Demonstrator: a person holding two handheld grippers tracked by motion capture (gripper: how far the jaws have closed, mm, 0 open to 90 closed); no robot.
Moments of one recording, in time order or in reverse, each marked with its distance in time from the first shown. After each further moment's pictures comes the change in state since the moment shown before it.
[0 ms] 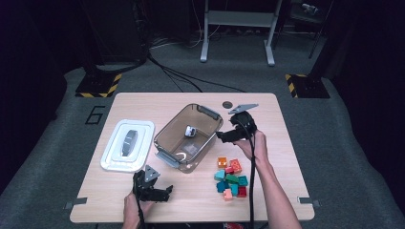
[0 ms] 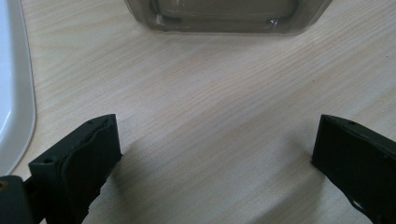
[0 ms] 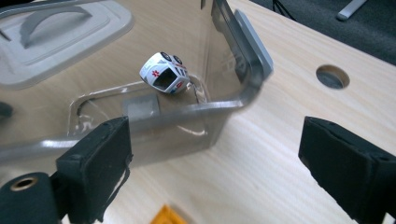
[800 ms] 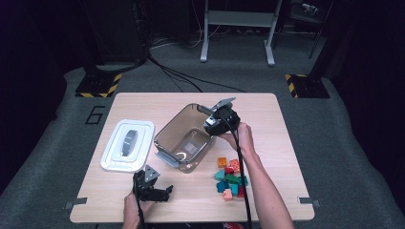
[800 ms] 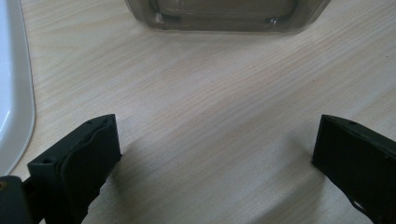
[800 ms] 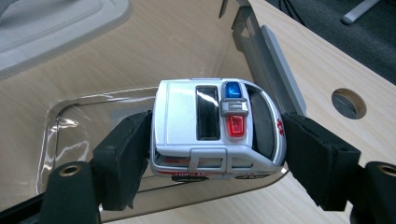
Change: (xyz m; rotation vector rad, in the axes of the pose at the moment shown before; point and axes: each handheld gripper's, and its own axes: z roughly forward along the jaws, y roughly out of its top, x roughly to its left) left arm 0.000 0.000 0.001 -0.004 0.002 -0.006; right arm 0.013 0.033 0.048 0.070 -0.019 -0.120
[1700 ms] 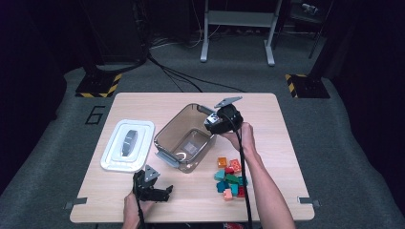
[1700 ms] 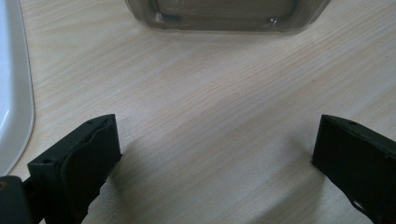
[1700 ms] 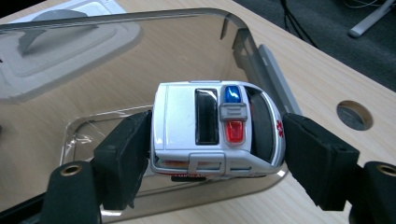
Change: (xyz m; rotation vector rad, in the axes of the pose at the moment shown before) left arm 0.000 0.000 0.000 0.004 -0.003 -0.001; right arm -0.006 -0.002 -0.009 -0.083 0.043 0.035
